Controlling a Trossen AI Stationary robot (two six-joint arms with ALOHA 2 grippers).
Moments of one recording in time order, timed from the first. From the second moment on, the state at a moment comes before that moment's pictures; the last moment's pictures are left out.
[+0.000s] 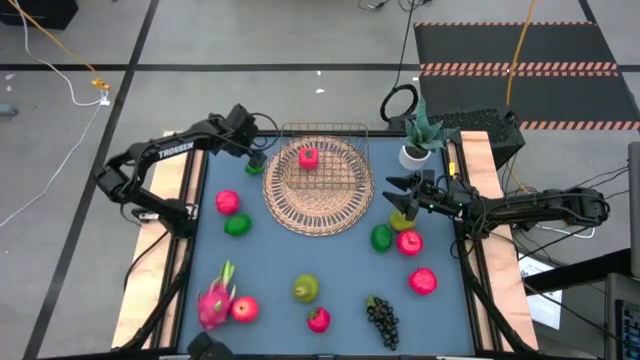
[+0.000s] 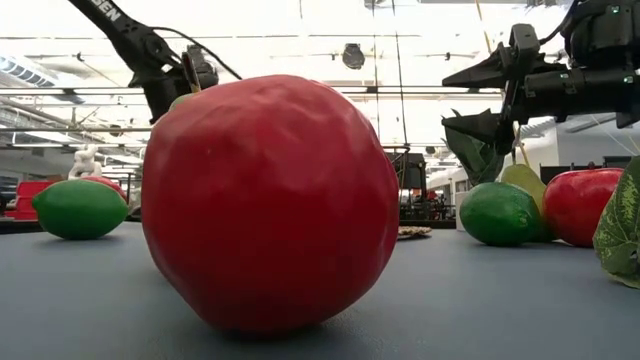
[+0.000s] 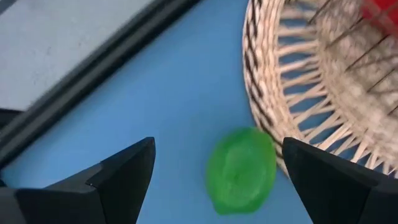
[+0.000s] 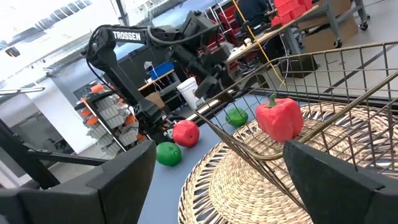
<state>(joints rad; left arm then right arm) 0.85 1.44 0.90 -0.57 -0.02 0.02 -0.19 0.79 0.02 0.82 0.13 0.53</state>
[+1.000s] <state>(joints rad) 0.84 1.44 0.69 -0.35 -0.05 -0.03 -0.20 0.79 0.02 0.80 0.13 0.51</state>
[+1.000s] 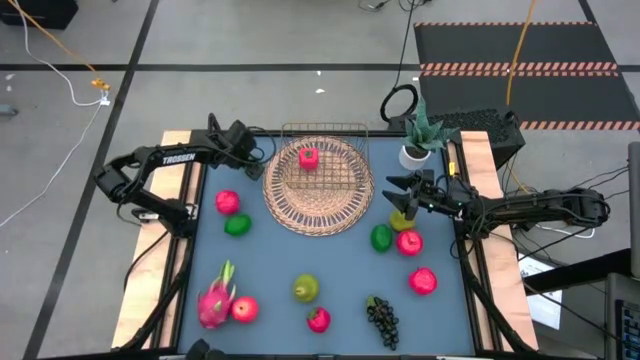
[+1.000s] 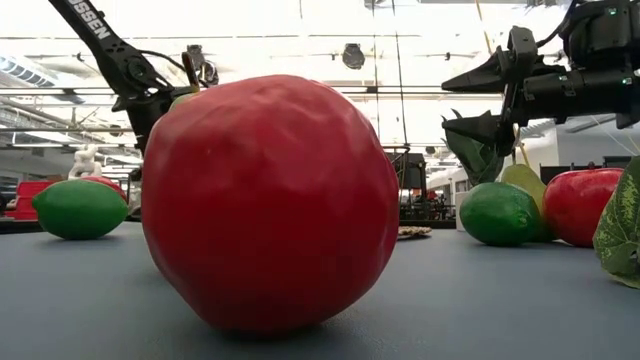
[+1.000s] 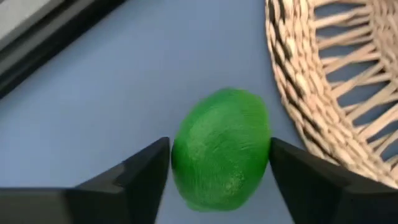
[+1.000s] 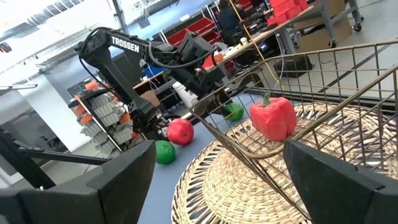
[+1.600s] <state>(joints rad) 0.84 1.41 0.89 -0.40 -0.09 -0.02 -0.20 0.79 0.02 0.80 0.13 0.46</state>
